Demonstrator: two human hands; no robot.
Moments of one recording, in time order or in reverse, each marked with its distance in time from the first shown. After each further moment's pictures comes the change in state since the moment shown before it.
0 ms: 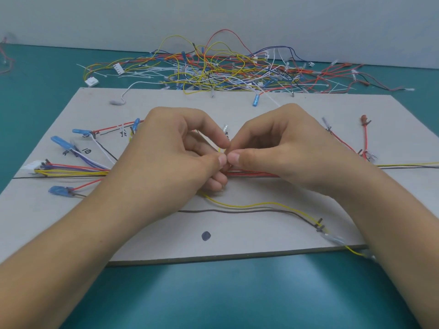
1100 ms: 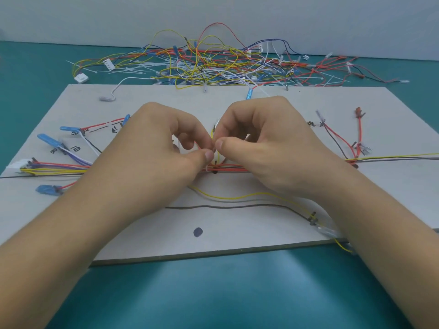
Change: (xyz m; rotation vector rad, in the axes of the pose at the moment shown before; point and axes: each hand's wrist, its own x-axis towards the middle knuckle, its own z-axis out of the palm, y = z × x) left_hand 0.003 -0.002 -0.006 0.462 0.067 0.123; right_hand -0.001 -0.009 0.019 -0.124 0.166 -0.033
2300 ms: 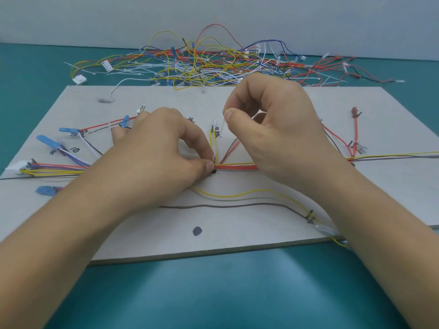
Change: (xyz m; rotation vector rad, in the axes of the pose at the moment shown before) left_hand 0.006 0.010 -0.002 0.240 -0.097 -0.067; right_hand 0.007 -0.003 0.000 -0.086 0.293 -0.100
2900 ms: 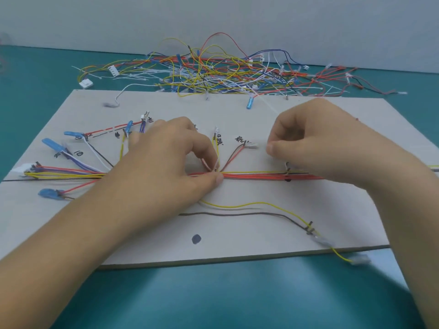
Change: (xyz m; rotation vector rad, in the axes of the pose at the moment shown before) left_hand -0.009 0.000 0.005 -0.069 0.033 0.129; right_hand 0.005 0.021 -0.058 -0.369 -0.330 0.323
